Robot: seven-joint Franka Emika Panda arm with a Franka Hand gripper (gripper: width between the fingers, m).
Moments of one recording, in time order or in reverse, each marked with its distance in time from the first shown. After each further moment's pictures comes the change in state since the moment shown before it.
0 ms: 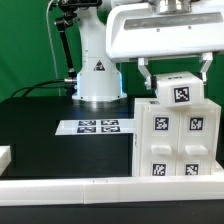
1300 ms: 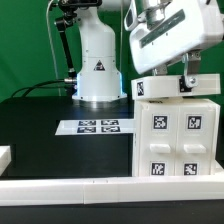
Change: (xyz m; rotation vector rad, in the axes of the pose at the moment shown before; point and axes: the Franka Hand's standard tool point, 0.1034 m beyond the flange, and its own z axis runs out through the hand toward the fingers) arm -0.015 -0.002 0.005 0.061 -0.084 1.215
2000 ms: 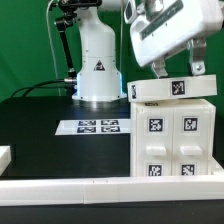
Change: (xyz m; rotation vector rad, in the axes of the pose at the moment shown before) arm -0.003 -0.010 -0.020 0.021 -0.028 -0.080
